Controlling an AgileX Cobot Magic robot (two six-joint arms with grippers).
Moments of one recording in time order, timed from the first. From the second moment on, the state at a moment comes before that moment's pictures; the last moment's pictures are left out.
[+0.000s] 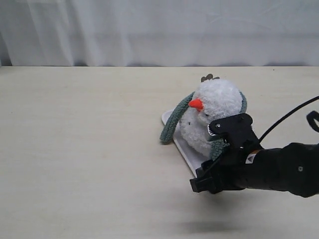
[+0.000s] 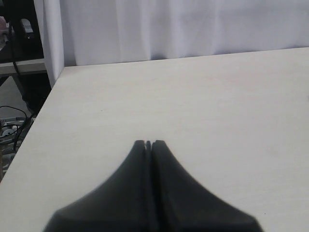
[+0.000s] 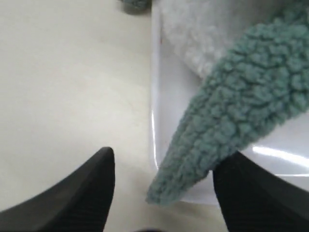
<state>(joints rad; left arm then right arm) -0.07 0.00 0.00 0.04 0.34 0.03 0.54 1.57 -0.54 0.44 -0.01 -0.27</state>
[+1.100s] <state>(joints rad) -0.07 0.00 0.00 0.04 0.34 0.03 0.42 1.31 -0.88 -0.45 0.58 0.44</state>
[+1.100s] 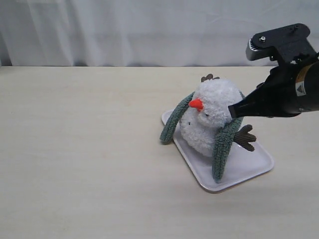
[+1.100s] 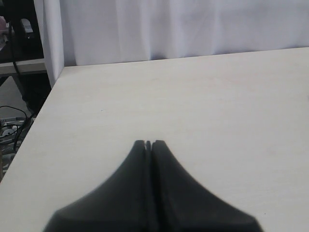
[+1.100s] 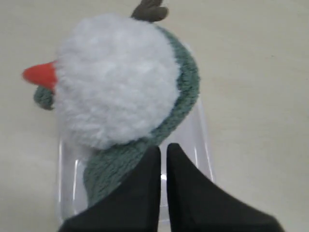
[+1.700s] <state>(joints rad) -0.07 0.00 0.00 0.04 0.34 0.03 0.06 1.59 -1.01 0.65 0.51 -0.53</state>
